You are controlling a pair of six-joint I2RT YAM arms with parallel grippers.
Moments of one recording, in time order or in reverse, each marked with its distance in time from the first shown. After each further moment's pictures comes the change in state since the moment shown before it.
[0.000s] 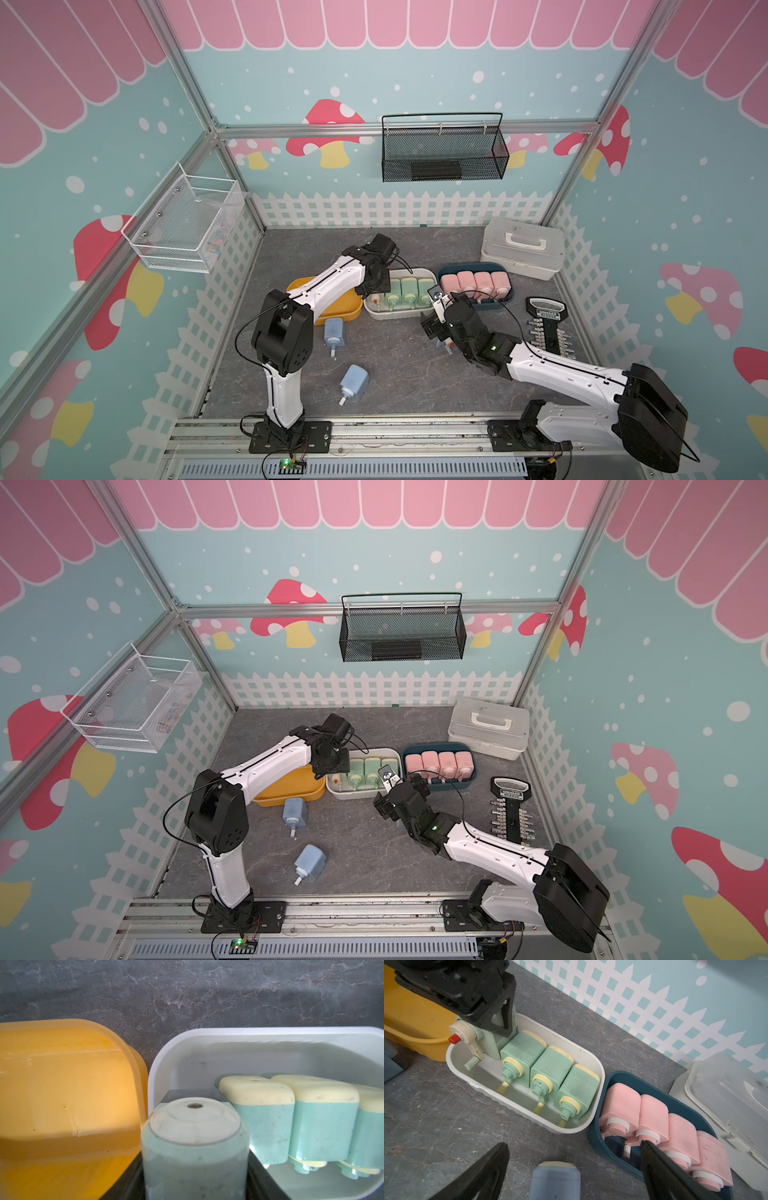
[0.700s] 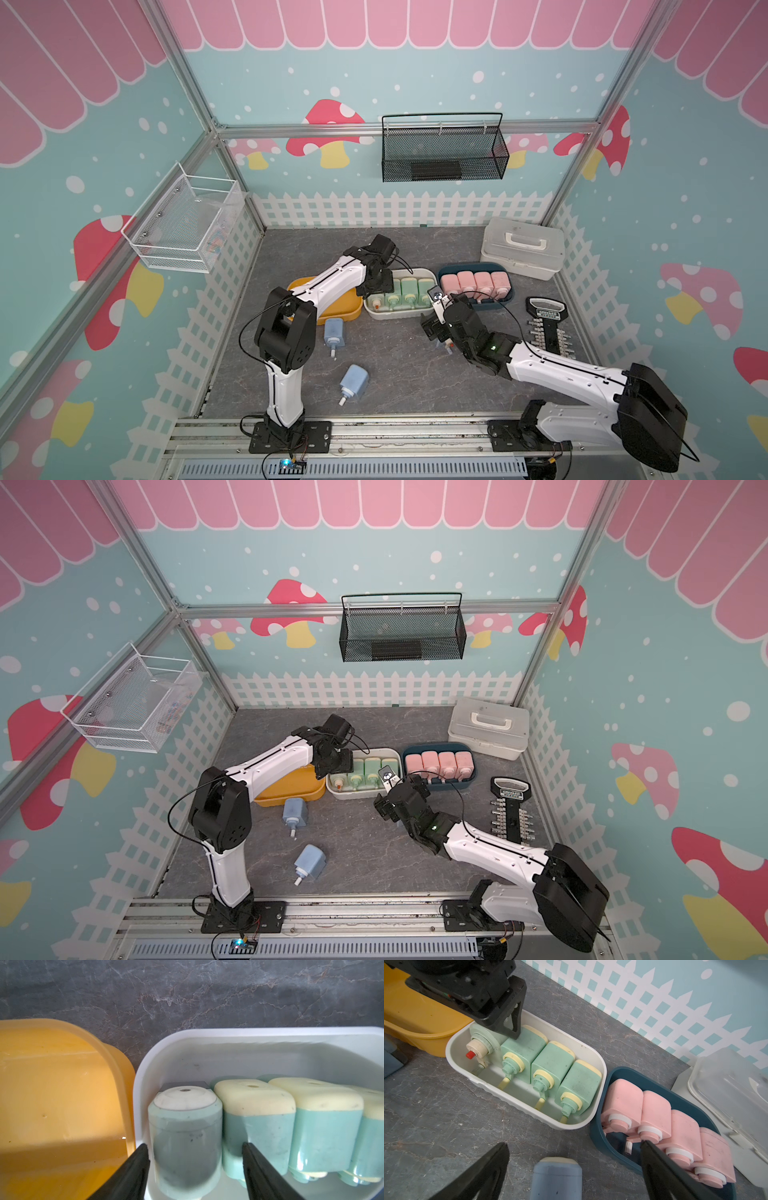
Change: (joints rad) left arm 0.010 0.020 -0.004 0.033 0.044 0.013; right arm 0.000 0.002 0.001 -0.023 -0.006 0.012
